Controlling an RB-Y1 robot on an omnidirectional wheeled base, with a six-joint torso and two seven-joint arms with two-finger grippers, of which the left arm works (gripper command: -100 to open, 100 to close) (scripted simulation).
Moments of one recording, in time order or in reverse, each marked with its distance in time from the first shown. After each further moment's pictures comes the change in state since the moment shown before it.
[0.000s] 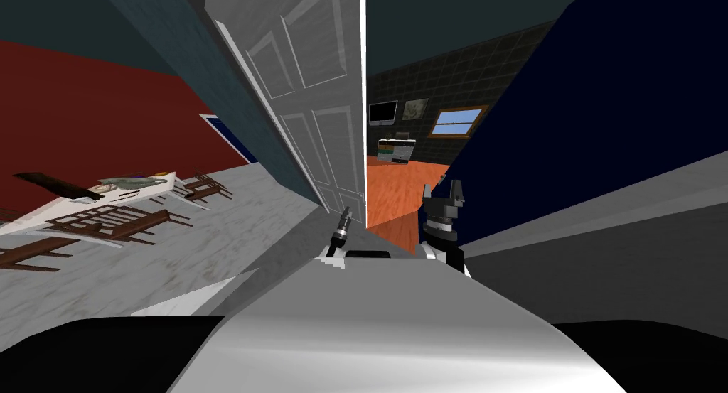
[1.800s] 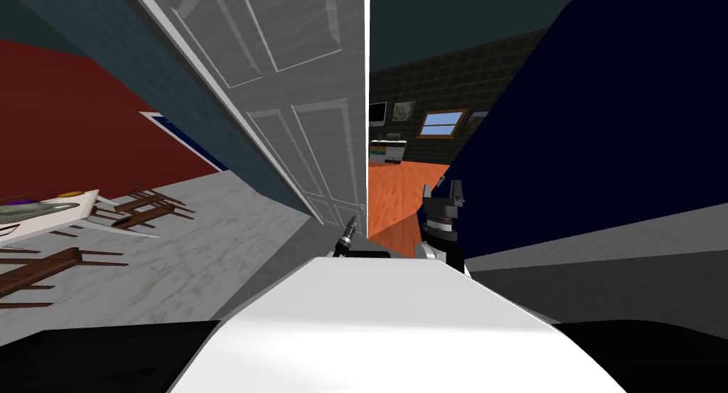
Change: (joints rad) arm -0.094 -0.002 -0.074 0.344 -0.005 -0.059 0.005
